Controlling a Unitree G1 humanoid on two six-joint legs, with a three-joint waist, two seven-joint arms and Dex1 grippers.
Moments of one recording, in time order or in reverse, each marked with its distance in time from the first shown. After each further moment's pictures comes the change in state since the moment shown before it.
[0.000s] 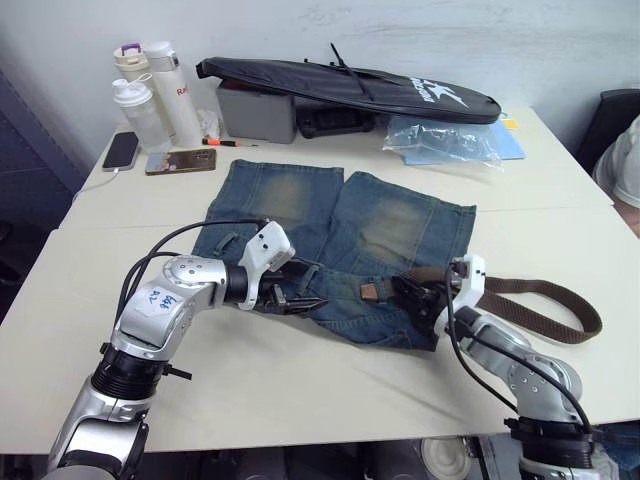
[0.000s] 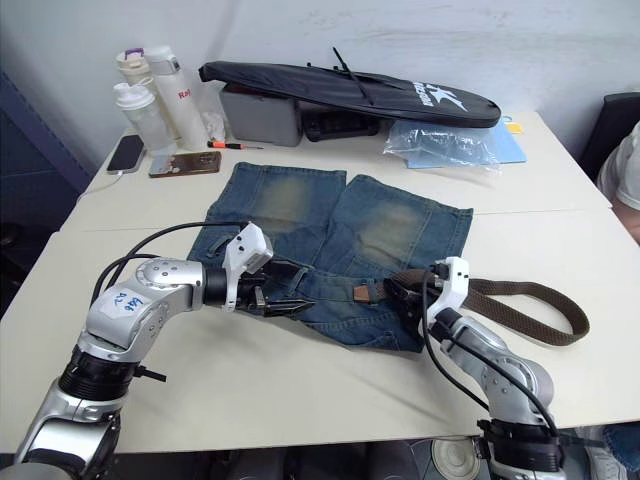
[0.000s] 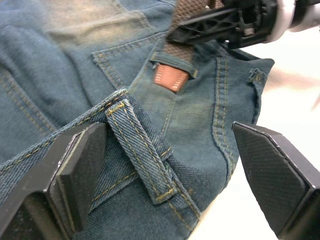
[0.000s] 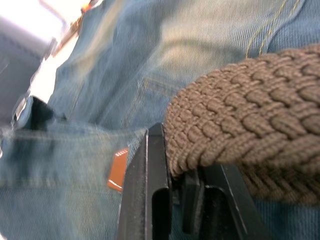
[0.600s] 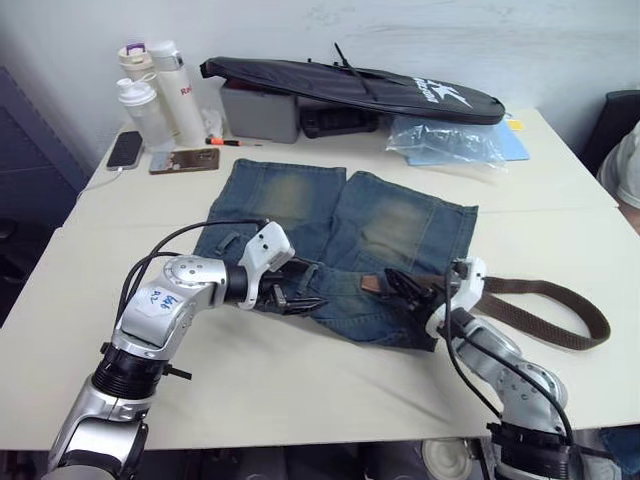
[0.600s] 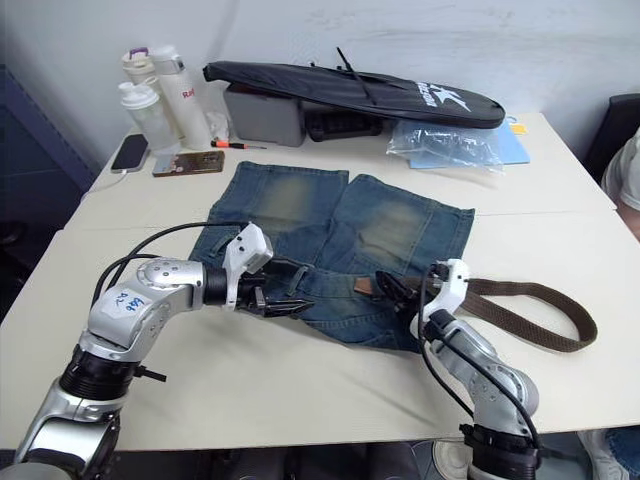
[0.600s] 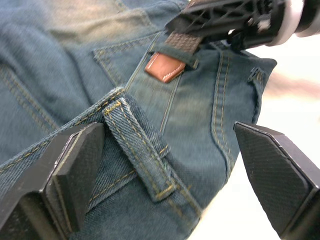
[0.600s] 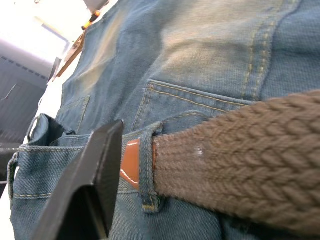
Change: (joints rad) left arm 0.000 0.000 -0.009 0.025 0.006 -0.025 -0.001; right arm 0.076 0.081 -0.143 -0.097 0.079 0.033 -0.110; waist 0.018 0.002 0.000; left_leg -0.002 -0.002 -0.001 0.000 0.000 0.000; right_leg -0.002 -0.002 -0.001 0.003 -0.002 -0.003
